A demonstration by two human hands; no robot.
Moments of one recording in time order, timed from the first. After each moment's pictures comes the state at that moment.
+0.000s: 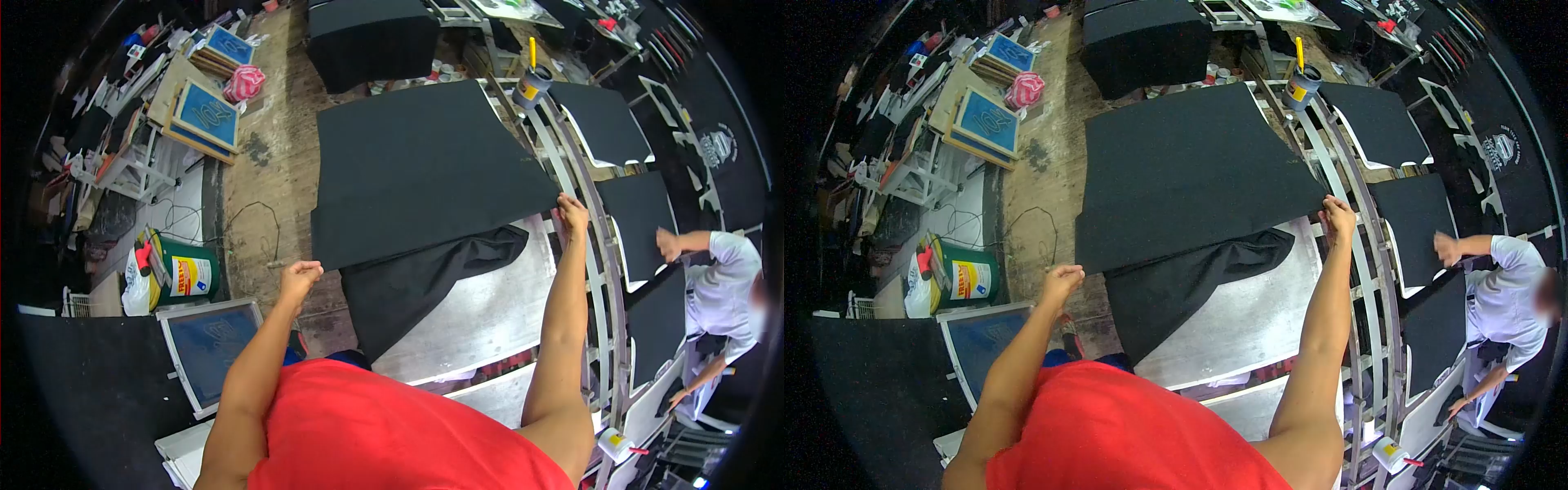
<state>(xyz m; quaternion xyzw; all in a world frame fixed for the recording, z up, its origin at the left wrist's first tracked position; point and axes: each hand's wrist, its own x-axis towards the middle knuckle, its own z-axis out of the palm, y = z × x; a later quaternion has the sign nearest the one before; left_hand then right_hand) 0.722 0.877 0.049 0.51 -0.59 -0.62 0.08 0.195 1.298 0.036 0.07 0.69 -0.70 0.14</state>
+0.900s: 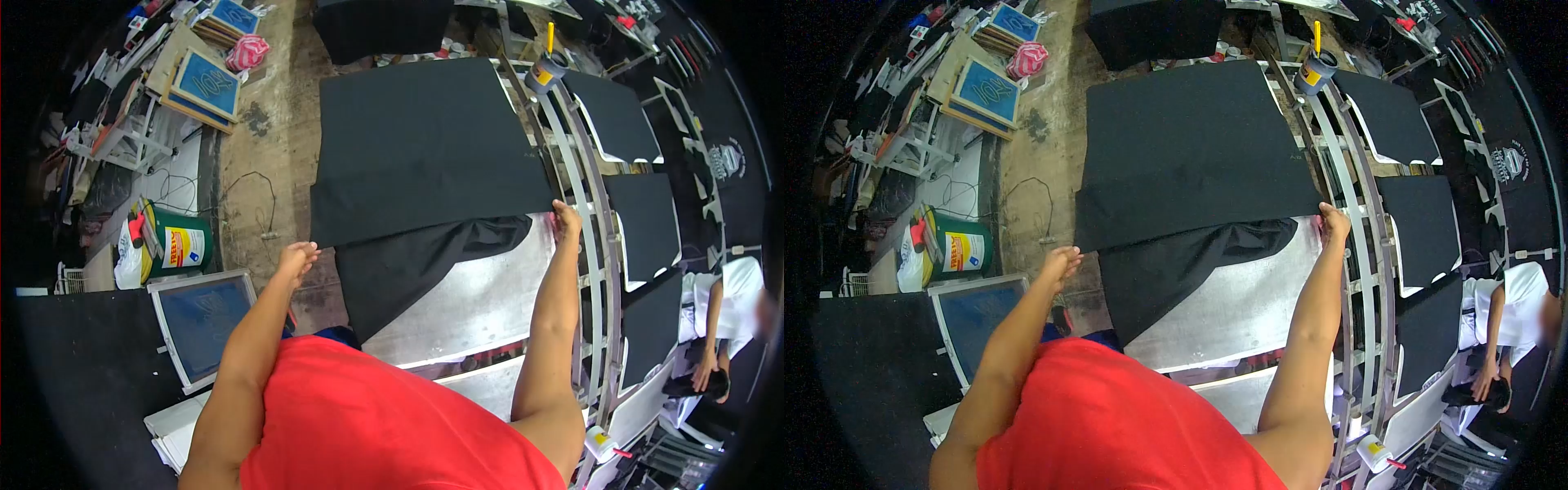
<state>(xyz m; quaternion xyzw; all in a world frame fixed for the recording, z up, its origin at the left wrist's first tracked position) 0.730 0.872 0.004 0.57 -0.49 -0.66 0.04 0.204 1.307 -0.020 0.18 0.71 -0.66 0.16</state>
